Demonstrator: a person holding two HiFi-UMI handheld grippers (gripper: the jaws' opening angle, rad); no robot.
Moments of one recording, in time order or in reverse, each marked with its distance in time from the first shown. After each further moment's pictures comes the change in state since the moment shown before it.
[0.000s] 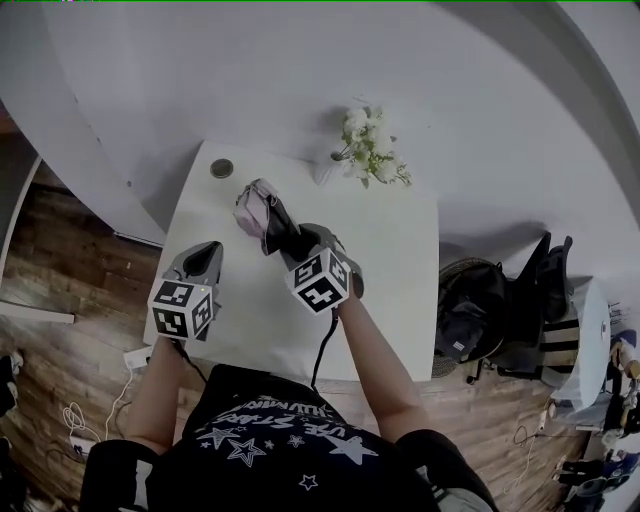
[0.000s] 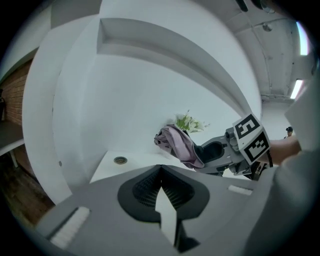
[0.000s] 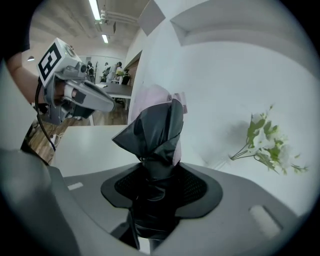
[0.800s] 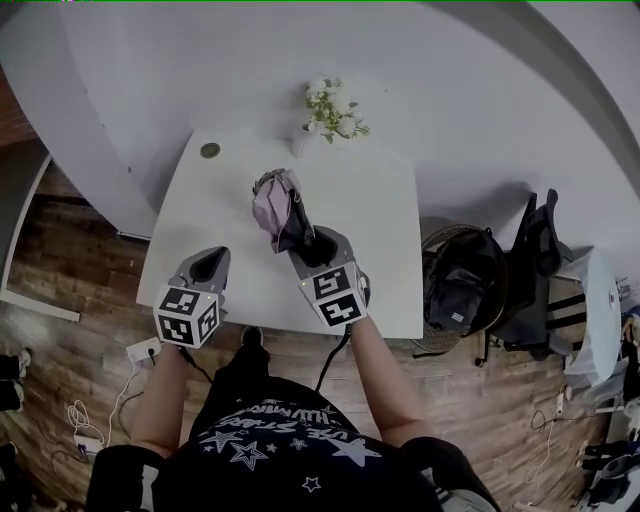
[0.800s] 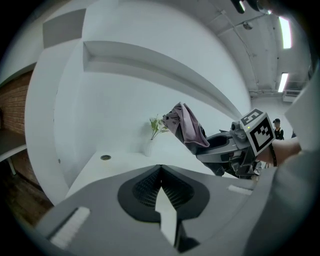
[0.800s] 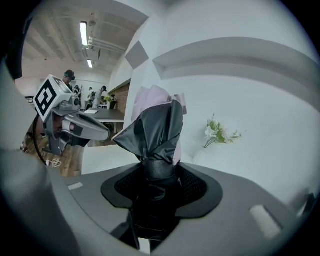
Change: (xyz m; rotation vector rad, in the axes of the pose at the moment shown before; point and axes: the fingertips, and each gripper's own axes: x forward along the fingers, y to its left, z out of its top) left arm -0.084 -0.124 -0.030 0.081 -0.051 -0.051; right arm -0.161 0.037 -0.048 0.221 -0.237 -0.130
